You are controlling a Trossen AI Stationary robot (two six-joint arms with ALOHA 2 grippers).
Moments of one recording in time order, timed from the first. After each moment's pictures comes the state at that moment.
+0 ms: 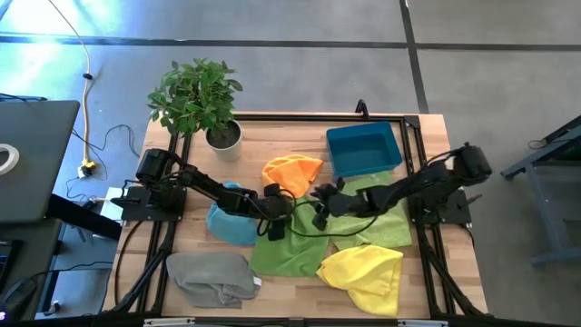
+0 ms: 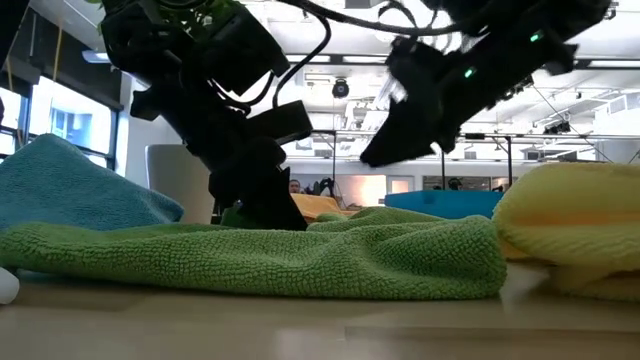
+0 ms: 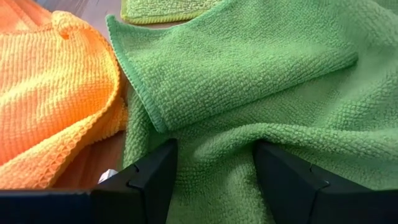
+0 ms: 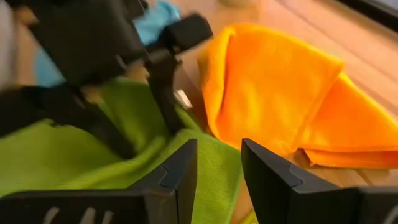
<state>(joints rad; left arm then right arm) -0.03 1.89 0.82 0.23 -0.22 -0.18 0.20 1.63 0.75 0.20 0.49 0.41</state>
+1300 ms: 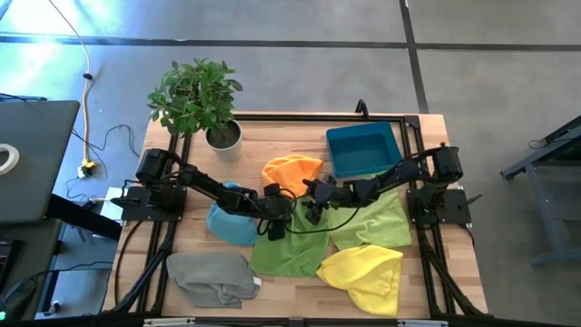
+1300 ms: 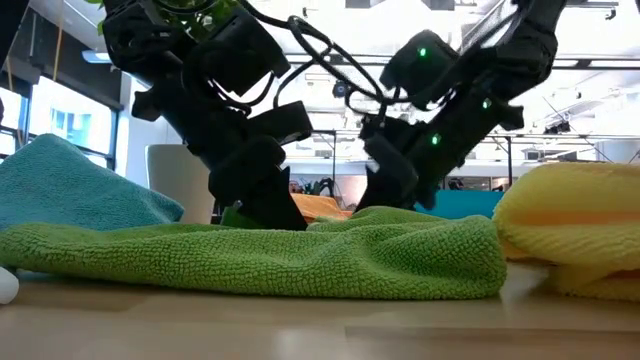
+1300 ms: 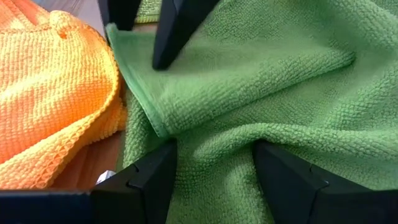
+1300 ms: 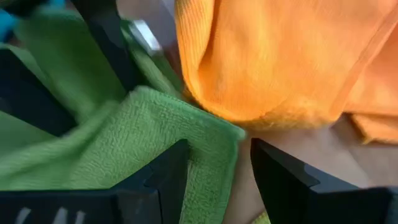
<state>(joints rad) -0.03 1.89 0.82 0.23 -0.19 -0.18 0.05 1.85 0.77 0.29 0.24 0.43</state>
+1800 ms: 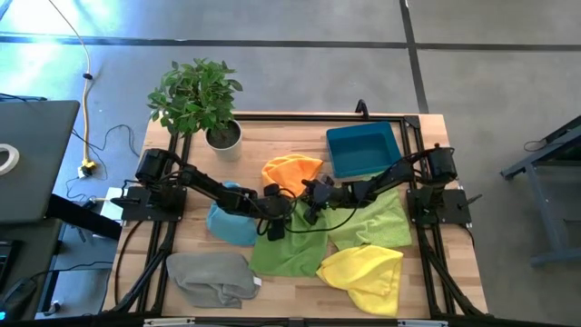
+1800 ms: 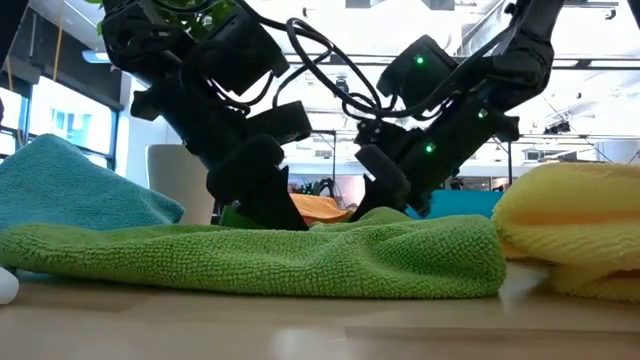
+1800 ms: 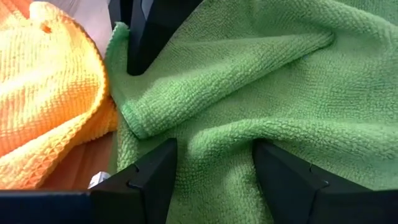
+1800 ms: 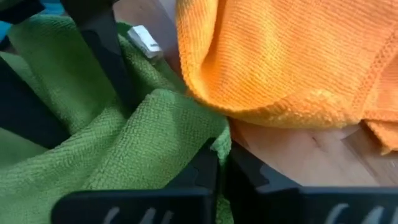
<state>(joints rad) -0.03 1.88 0.81 0.22 -0.19 -0.20 0.05 1.88 0.77 0.35 0.24 0.44</state>
